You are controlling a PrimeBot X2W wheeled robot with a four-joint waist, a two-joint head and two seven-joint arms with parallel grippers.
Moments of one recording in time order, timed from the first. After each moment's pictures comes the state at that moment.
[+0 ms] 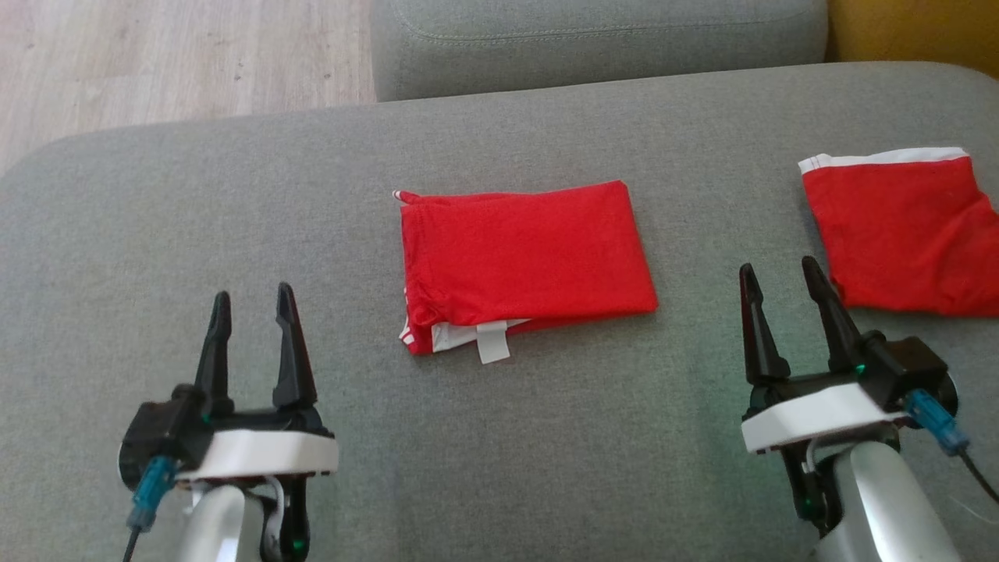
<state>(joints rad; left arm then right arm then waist) -0.14 0.04 -0.10 0.24 -0.31 -0.03 -0.26 -0.15 -0.05 0.06 0.31 0.13 0.13 -0.25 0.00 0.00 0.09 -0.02</state>
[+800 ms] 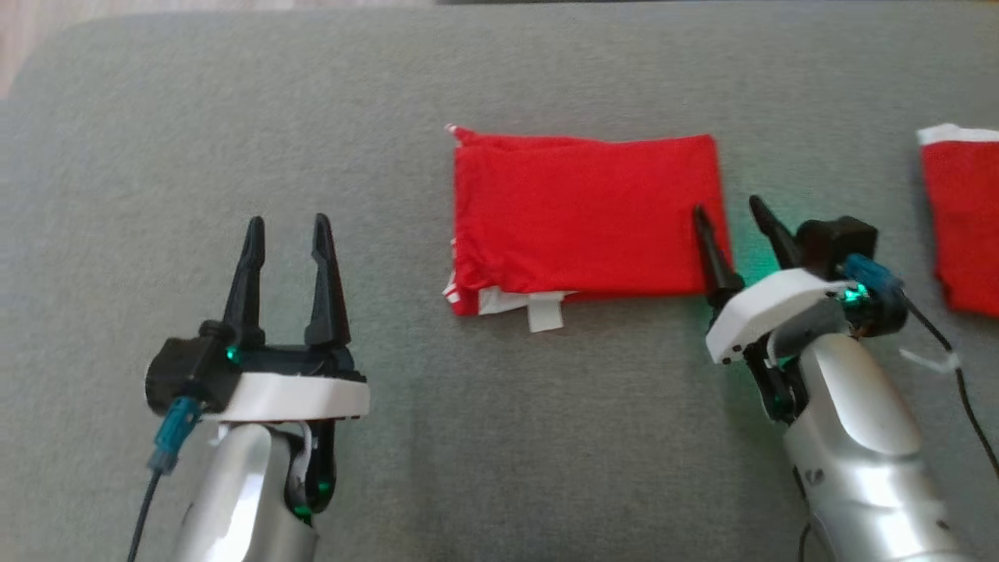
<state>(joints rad) -0.26 0.04 -0.18 0.23 -0.33 -0.02 -0.26 -0.50 -0.06 0.12 0.69 0.17 0.13 -0.10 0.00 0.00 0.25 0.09</state>
